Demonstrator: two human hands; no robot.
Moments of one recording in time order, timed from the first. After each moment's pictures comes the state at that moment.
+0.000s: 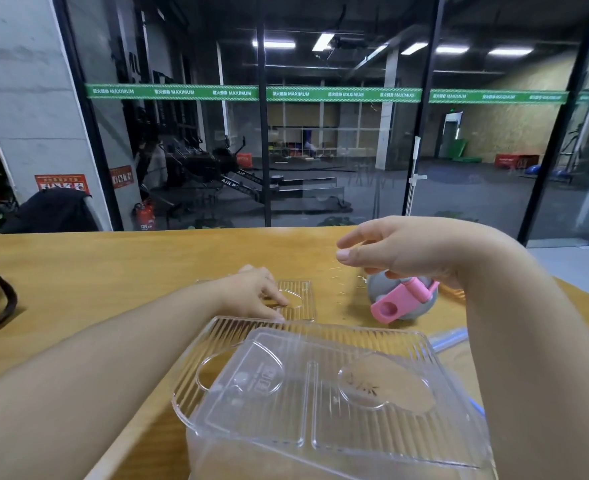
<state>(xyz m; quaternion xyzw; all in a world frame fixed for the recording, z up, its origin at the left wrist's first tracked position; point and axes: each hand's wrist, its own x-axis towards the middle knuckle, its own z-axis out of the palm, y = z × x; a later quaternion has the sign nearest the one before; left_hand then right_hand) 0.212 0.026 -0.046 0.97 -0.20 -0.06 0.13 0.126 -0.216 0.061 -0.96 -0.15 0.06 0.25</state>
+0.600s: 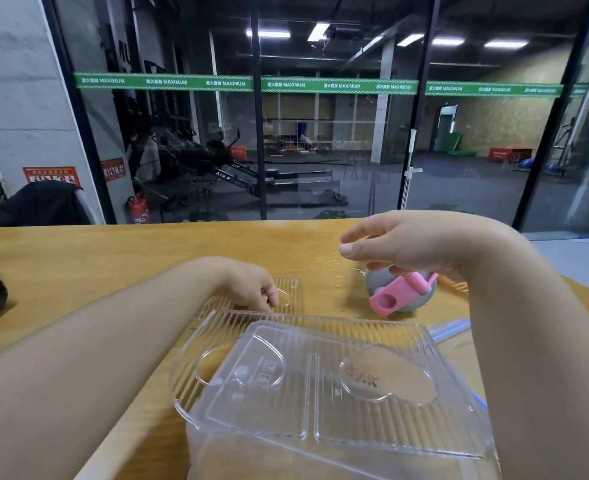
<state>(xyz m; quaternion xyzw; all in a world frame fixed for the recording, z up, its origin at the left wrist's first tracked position) 0.218 0.016 -0.025 0.95 -0.15 -0.24 0.15 0.129 -0.219 0.058 -0.95 -0.13 0.07 0.25</state>
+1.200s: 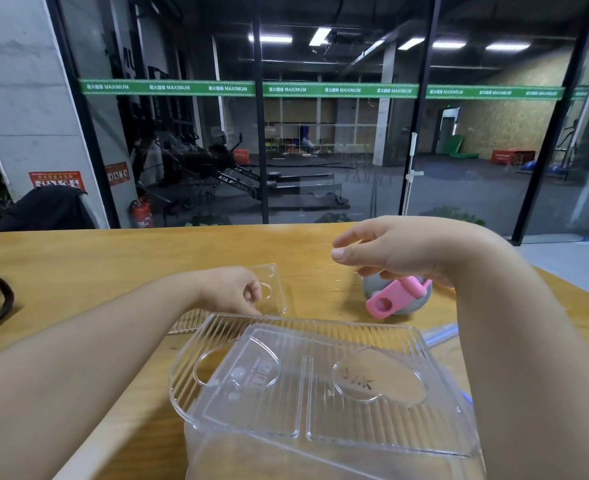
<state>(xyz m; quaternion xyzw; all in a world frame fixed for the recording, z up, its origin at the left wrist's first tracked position) 0.201 0.039 -0.030 0.96 -0.15 -0.13 0.21 0.124 -0.216 0.060 -0.95 -0.15 0.08 0.27</state>
